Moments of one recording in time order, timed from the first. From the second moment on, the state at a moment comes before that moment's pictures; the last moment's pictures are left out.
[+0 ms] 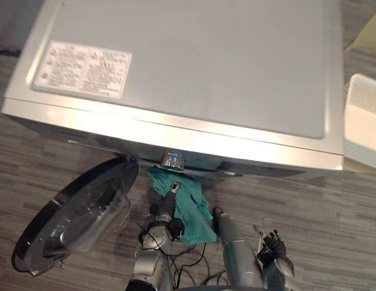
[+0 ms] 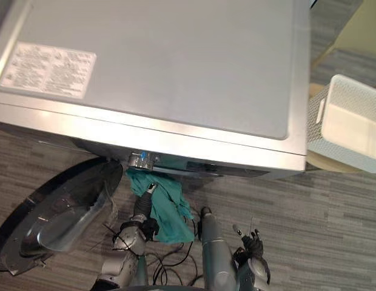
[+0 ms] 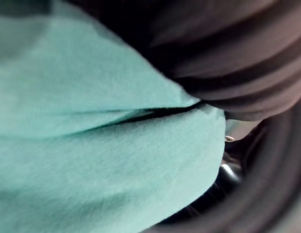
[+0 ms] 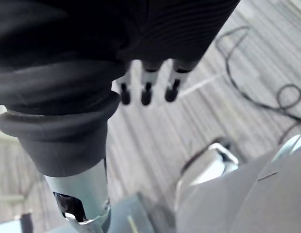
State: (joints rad) left arm 0.02 -0.04 -0.18 0.31 -0.30 -0.09 0.11; right arm 0.02 0.03 -0.27 0.72 0.40 -0.10 -0.18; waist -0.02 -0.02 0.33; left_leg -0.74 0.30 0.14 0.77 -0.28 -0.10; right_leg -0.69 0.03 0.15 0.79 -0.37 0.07
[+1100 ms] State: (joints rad) left arm -1.34 0.48 -0.31 0.59 -0.30 -0.13 0.51; right arm 0.09 0.07 -0.30 0.55 0.56 -0.22 -0.21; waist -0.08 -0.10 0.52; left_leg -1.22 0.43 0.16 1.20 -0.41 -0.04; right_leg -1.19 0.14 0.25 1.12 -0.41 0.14
